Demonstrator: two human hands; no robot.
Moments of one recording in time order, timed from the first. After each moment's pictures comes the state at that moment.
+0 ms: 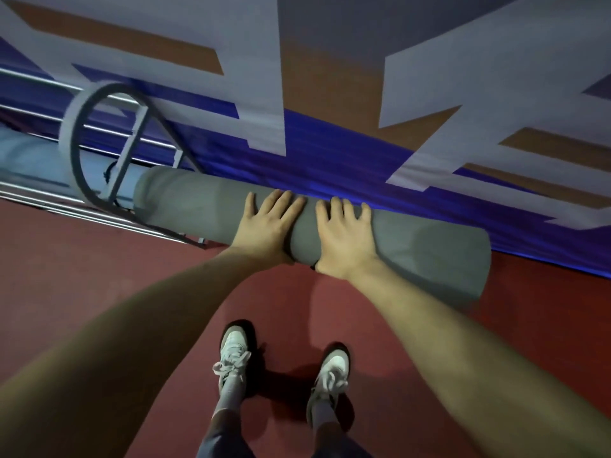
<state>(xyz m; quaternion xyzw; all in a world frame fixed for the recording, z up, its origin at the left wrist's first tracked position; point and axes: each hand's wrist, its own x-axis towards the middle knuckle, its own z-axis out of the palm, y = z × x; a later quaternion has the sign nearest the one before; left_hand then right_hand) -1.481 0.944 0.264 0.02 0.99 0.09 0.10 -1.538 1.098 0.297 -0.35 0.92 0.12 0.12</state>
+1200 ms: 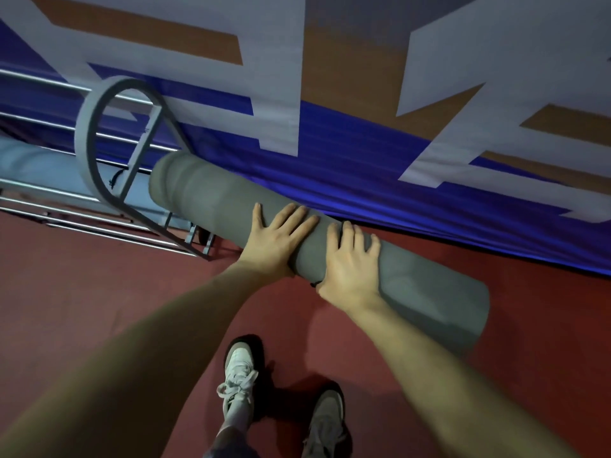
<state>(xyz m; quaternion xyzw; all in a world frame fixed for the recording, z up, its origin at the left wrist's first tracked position) -1.448 0.937 0.233 0.09 0.99 0.04 0.06 -1.471 1.098 0.250 -0.24 0.97 0.07 0.06</state>
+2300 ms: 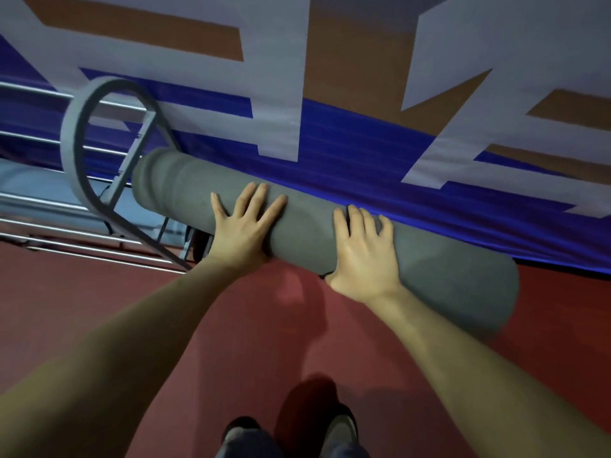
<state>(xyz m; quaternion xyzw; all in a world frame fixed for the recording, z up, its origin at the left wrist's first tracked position) -1.446 0.883 0.214 0.00 1.00 0.01 -0.02 -1.486 1.096 0.250 -0.29 0.96 0.05 -0.04</state>
